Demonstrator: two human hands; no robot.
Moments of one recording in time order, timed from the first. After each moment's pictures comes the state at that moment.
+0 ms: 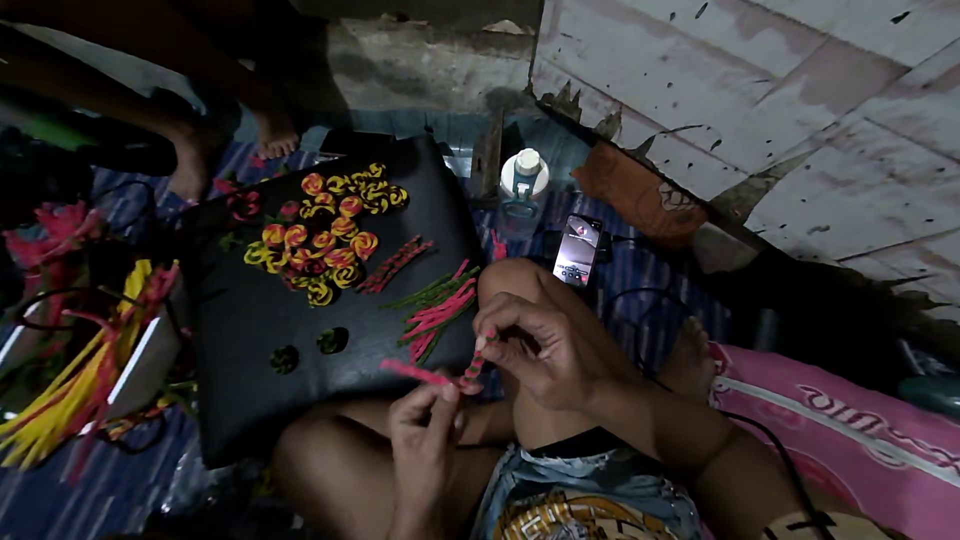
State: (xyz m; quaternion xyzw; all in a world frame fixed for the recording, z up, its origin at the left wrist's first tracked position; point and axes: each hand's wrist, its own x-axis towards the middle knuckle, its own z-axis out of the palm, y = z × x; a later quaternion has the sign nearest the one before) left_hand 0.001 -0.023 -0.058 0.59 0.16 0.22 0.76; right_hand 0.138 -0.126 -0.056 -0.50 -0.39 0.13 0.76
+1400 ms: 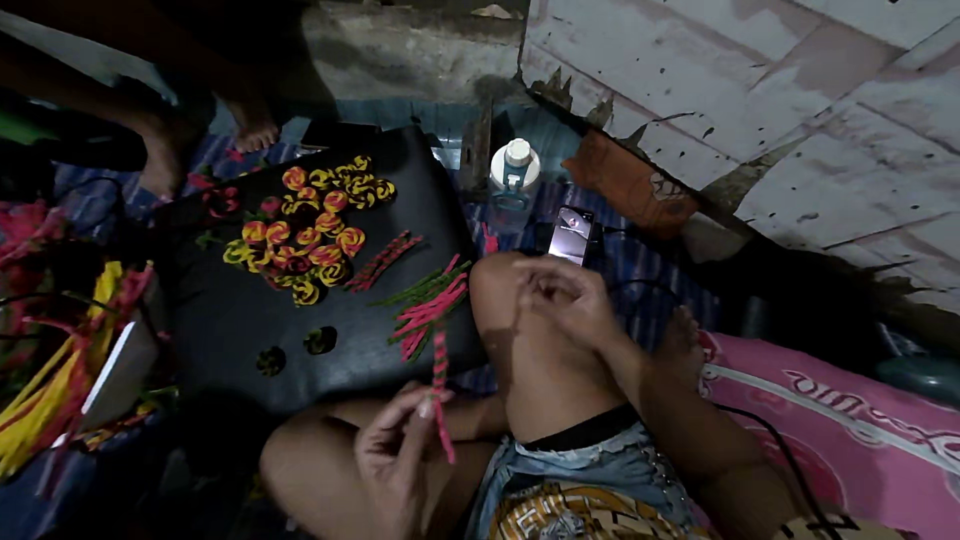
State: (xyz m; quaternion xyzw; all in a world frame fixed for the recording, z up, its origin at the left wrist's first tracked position) left_hand -0.016 -0.014 -0.055 0.63 0.15 0.23 0.73; right_hand 0.189 -0.177 -0.109 -0.67 -0.31 0.11 0.67
